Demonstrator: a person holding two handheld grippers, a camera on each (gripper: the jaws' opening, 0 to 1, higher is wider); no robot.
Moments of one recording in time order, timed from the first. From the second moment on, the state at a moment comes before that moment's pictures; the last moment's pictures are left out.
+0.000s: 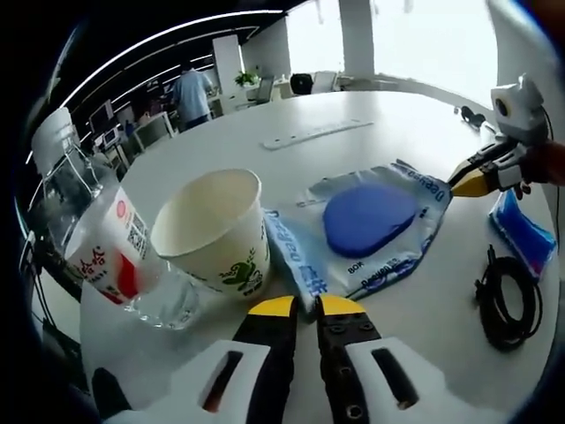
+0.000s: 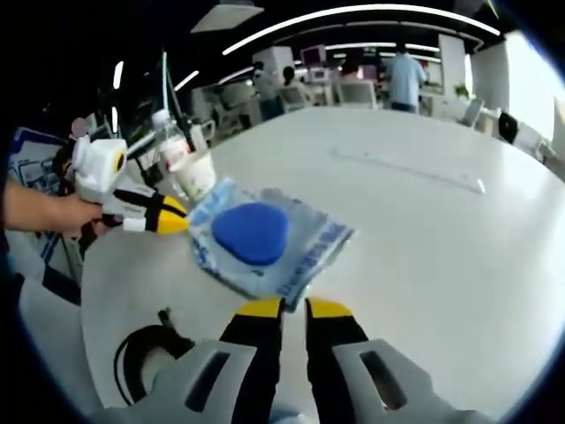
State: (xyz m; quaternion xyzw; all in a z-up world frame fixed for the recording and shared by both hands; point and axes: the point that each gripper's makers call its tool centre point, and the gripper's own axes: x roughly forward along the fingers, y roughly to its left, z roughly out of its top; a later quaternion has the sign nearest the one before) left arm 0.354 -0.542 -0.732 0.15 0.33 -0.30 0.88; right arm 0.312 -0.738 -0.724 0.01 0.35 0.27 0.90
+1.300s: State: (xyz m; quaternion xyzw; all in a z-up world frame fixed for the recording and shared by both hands) left arm 0.365 -0.568 -0.722 0.15 0.33 -0.30 0.88; right arm 0.321 -0.758 -0.710 -0.02 0.33 0.25 0.91
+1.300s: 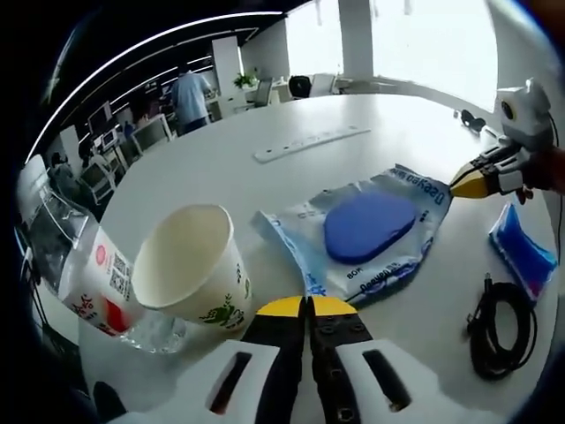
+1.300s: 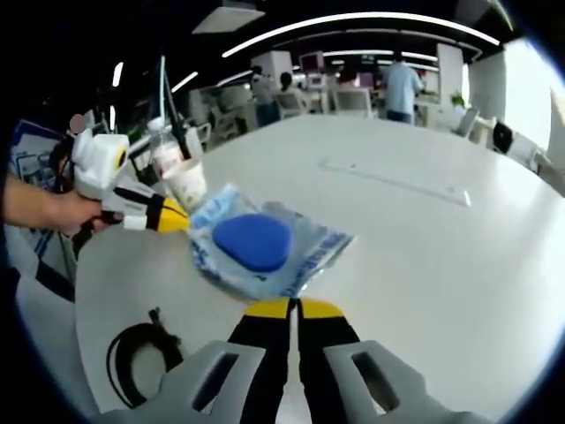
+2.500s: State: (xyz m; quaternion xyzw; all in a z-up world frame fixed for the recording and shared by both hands) left arm 0.363 -0.568 -0.728 0.14 0.34 -0.30 0.88; right arm 0.325 -0.762 -0.723 -0.02 0.34 0.24 0.91
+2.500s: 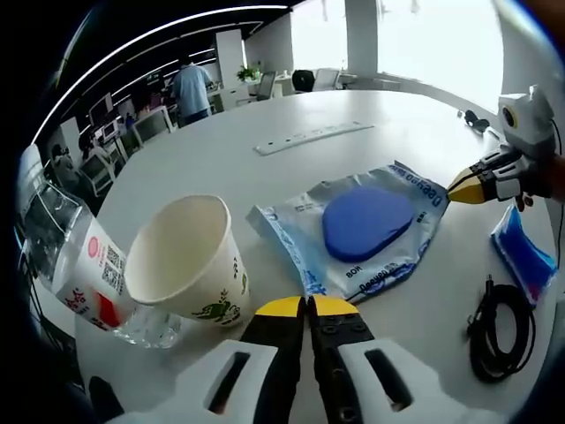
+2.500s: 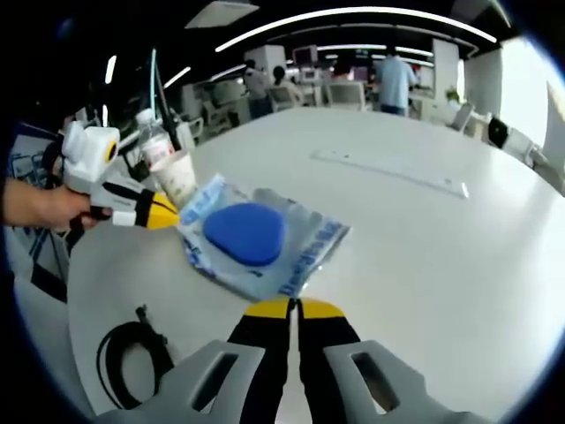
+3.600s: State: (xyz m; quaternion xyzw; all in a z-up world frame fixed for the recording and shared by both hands) left arm 0.359 -0.570 -0.715 0.16 0.33 -0.29 0.88; right arm 0.328 -0.763 -0.709 -0.01 0.31 0.23 0.92
